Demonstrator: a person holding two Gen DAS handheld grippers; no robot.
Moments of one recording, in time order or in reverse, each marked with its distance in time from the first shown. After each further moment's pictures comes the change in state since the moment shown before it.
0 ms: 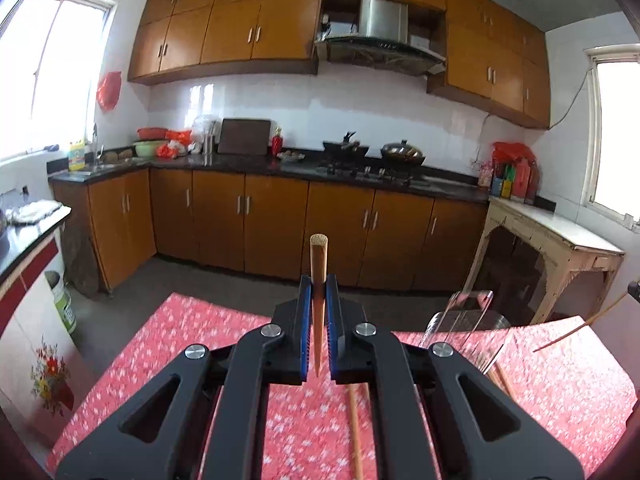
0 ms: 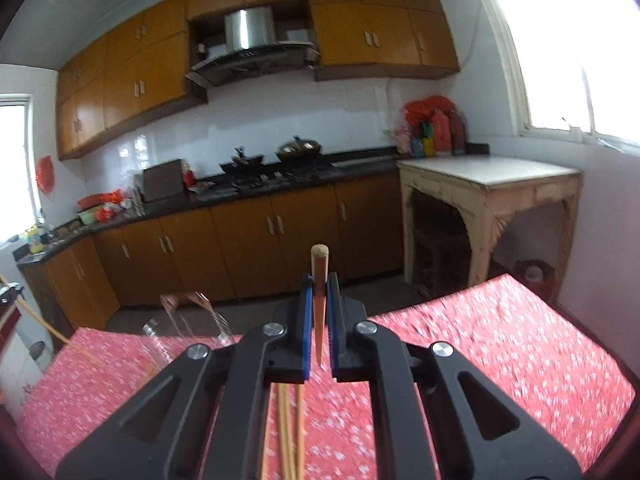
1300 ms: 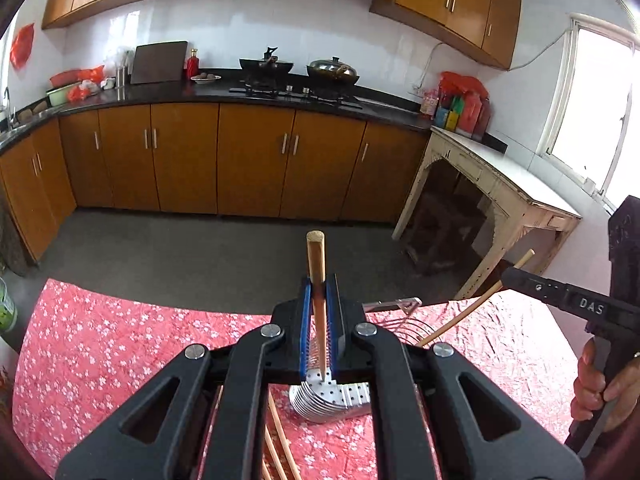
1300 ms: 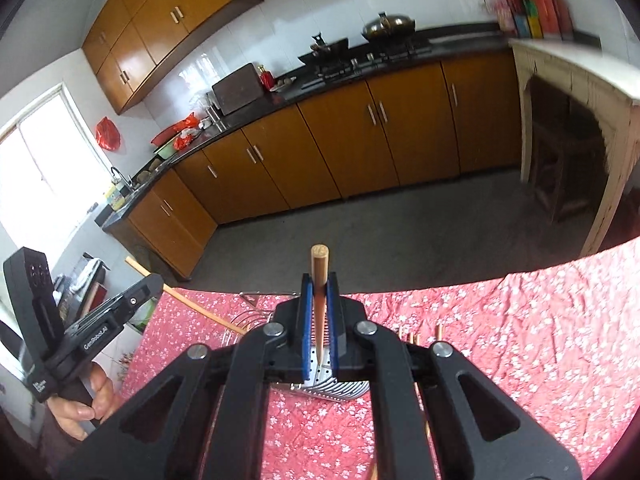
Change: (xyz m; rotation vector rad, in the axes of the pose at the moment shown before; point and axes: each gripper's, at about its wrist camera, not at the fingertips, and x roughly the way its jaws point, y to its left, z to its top) left arm 0.152 -0.106 0.013 0.018 0.331 -0.241; right arm 0.192 0.069 0.024 0.104 0.484 0.378
